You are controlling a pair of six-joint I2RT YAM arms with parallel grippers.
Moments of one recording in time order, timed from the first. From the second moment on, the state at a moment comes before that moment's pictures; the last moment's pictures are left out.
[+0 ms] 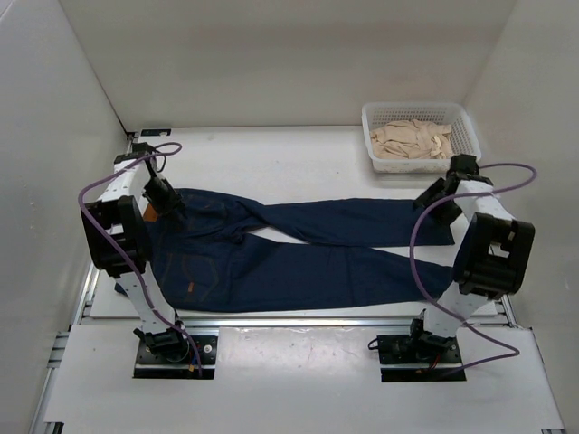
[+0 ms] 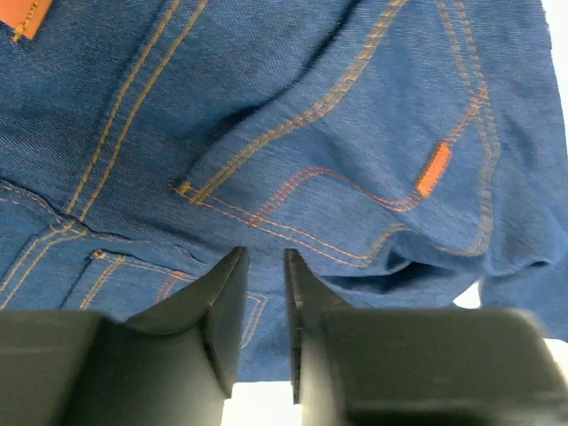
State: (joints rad) left arm 0.18 1.91 1.50 -0.99 0.15 -0.45; right arm -0.23 1.68 1.16 -0.64 -0.04 0.61
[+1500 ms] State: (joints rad) left arm 0.29 2.47 2.22 -1.20 -0.05 -0.46; right arm -0.23 2.25 1.81 -0.94 0.12 0.66
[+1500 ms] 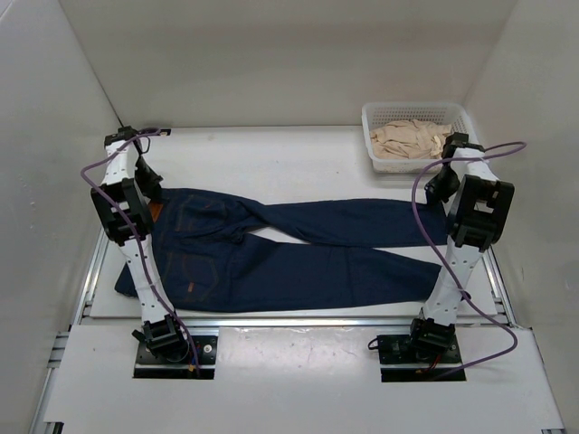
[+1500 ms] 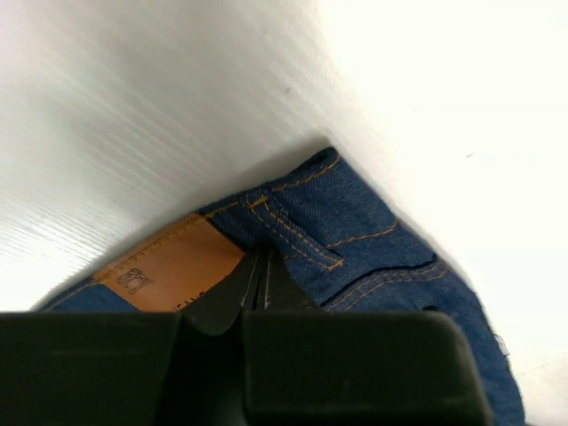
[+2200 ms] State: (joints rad) left arm 0.34 2.47 2.32 -1.17 0.01 -0.42; right arm -0.29 2.05 1.65 -0.89 0.19 0.71
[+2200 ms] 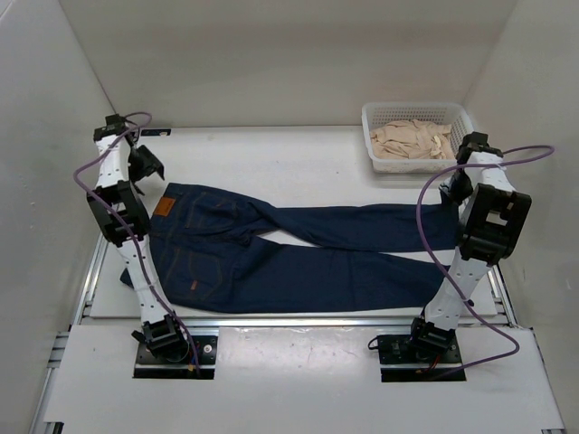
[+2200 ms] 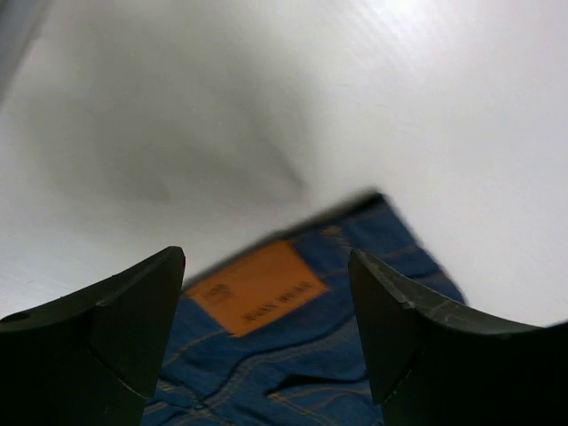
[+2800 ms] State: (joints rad) left arm 0.16 2.65 2.53 -1.13 -0.15 -0.38; right arm -0.27 2.05 1.62 -0.85 0.14 0.69
